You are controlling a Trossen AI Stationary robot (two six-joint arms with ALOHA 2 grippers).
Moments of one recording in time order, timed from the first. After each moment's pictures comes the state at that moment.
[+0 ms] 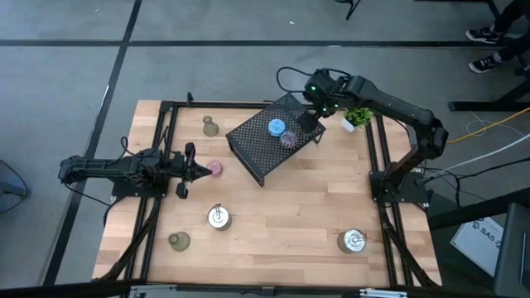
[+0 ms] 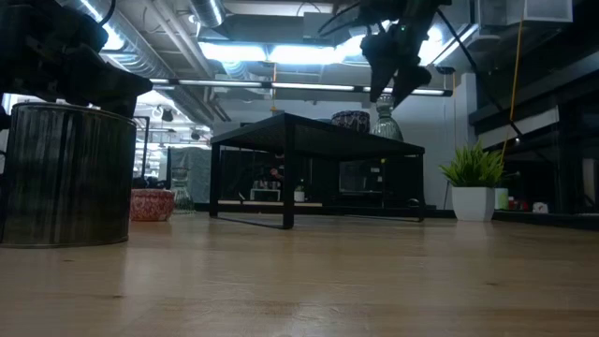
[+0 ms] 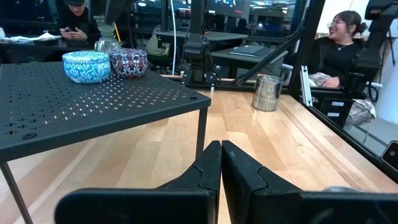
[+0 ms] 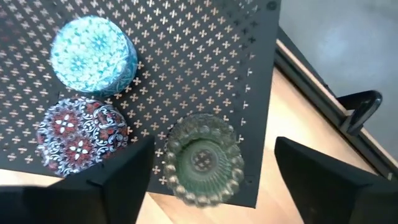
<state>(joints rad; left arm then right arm) 0.04 0.09 0.01 0.03 0.04 -0.08 -0.48 1.60 1.59 -1.12 0.08 0.22</state>
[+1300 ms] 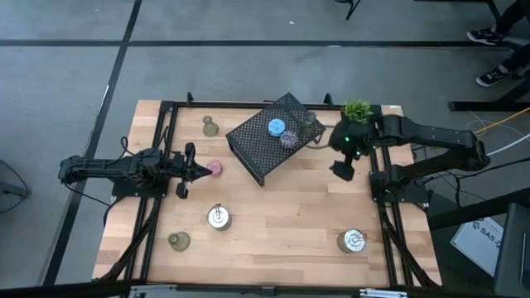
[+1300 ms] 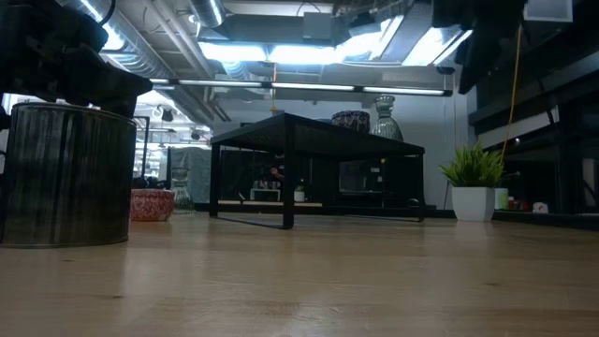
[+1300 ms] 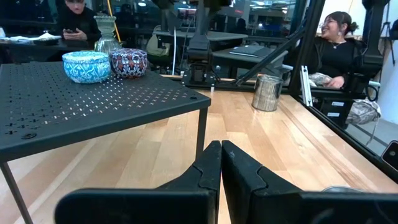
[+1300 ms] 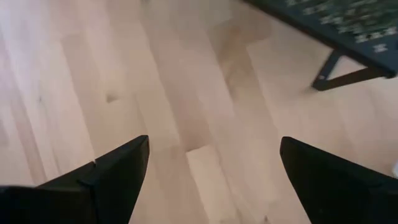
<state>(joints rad) 0.04 0.09 0.01 0.03 0.04 -0.08 -0.11 1.15 1.18 -1.20 -0.01 0.23</state>
